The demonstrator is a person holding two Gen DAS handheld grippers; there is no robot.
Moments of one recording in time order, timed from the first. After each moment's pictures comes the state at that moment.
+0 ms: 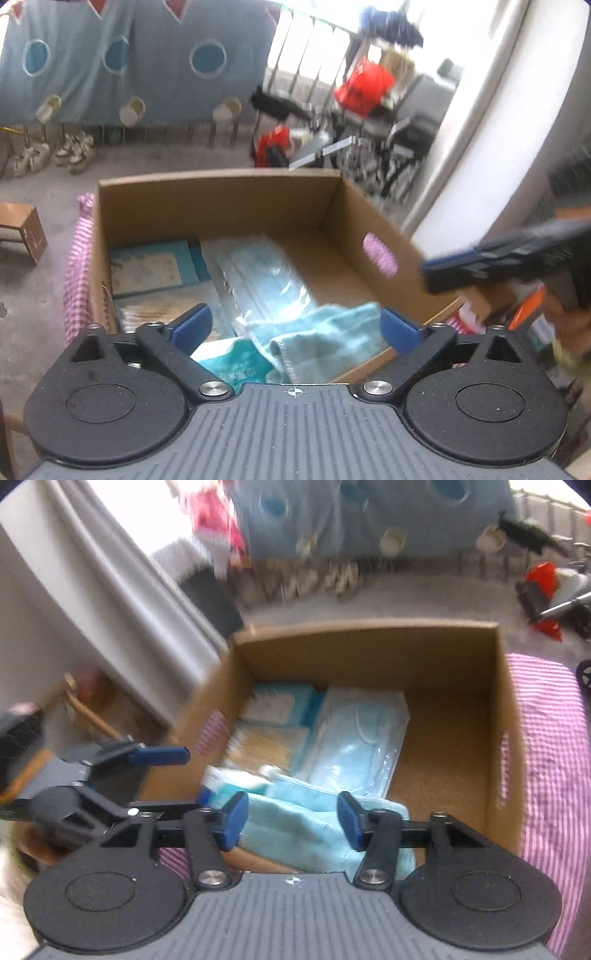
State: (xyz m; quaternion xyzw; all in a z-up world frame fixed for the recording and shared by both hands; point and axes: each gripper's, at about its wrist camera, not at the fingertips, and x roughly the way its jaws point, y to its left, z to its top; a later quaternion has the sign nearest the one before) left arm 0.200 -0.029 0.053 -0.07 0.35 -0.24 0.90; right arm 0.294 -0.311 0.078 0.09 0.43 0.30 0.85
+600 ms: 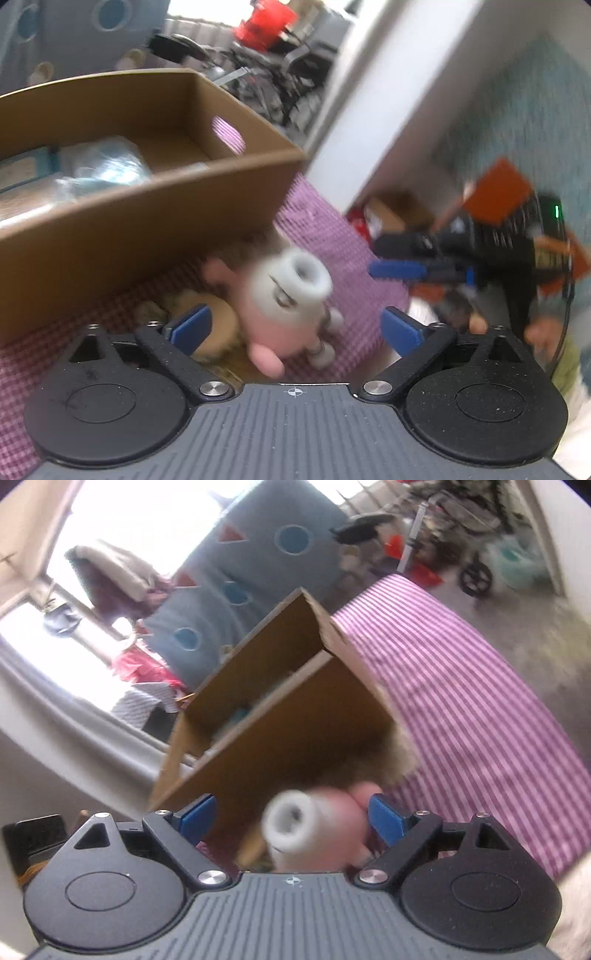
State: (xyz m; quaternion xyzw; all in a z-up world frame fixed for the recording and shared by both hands) left arm 0.104 -0.142 -0.014 -0.02 0.41 -0.38 0.83; right arm 0.124 -0.435 -0.036 0.34 0.35 0.16 0.86
